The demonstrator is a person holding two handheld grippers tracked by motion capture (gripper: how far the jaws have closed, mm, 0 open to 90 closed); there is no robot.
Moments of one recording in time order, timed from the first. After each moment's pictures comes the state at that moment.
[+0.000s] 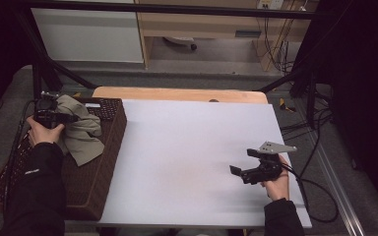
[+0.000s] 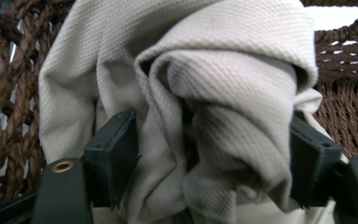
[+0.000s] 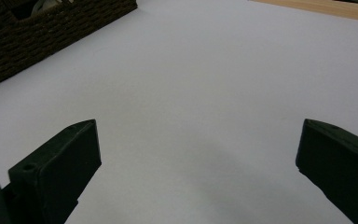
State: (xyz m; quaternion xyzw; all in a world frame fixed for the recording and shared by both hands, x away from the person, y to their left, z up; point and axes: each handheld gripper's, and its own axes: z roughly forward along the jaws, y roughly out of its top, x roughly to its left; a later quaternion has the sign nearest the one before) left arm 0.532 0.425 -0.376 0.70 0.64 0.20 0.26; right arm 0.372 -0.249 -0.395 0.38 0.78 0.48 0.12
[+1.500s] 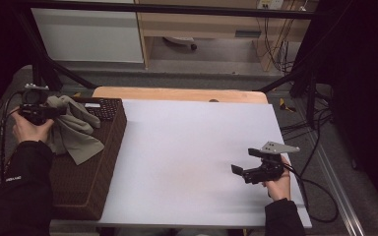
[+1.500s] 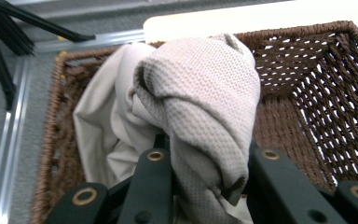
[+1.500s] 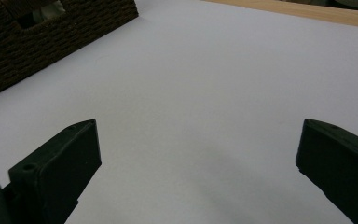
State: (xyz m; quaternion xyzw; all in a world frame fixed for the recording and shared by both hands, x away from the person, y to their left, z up) left arm 0.494 0.410 -0.314 0.72 0.58 0.23 0.30; right arm 0.371 -0.253 -0.394 0.38 0.77 0.50 0.13
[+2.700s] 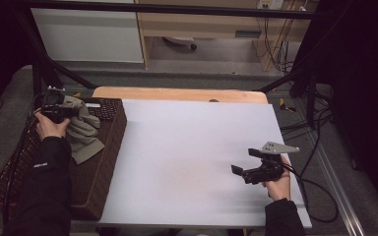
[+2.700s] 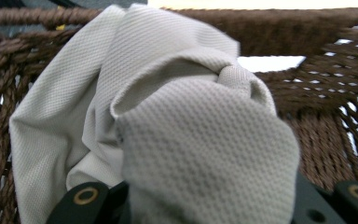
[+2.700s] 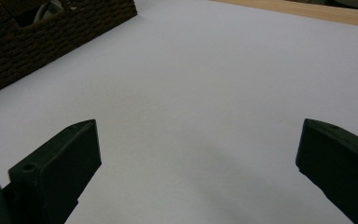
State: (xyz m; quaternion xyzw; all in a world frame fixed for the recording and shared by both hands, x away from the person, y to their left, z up) left arm 0.536 0.398 -0.356 0.70 0.62 0.22 0.28; right arm 0.371 -0.253 -0.394 0.38 0.77 0.49 0.13
